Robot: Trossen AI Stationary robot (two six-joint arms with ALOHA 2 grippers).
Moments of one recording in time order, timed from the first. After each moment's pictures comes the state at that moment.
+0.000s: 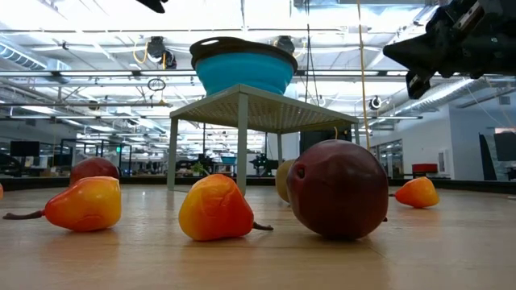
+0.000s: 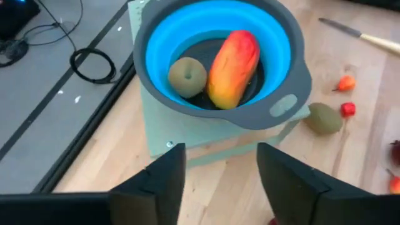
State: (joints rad) left arm -0.04 1.19 1.50 -1.17 -0.37 -0.34; right arm -0.10 0.35 0.08 0.38 -0.08 0.32
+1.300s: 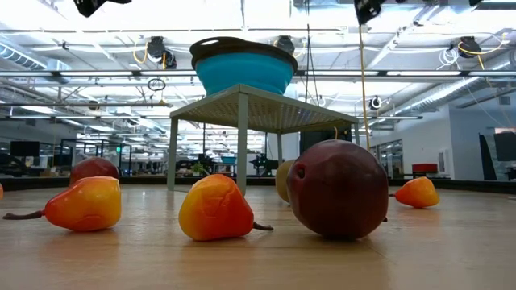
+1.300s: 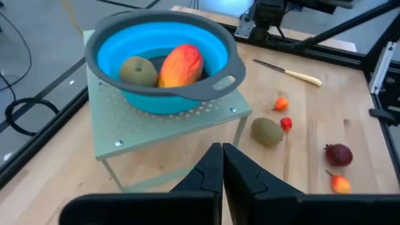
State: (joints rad) left arm -0.31 0.76 1.00 -0.80 -0.46 -0.40; right arm 0.19 0.98 0.68 0.17 -0.02 -0.06
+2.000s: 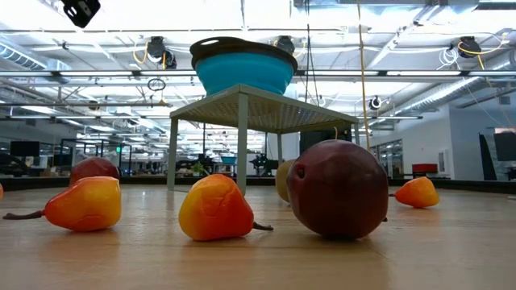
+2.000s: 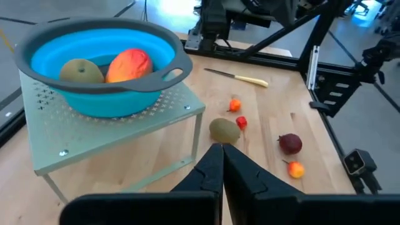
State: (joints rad) left arm -0.38 0.58 0.80 -0.62 -0.36 -0.31; right arm 0.33 1.32 1.12 -0.21 0.06 -0.32
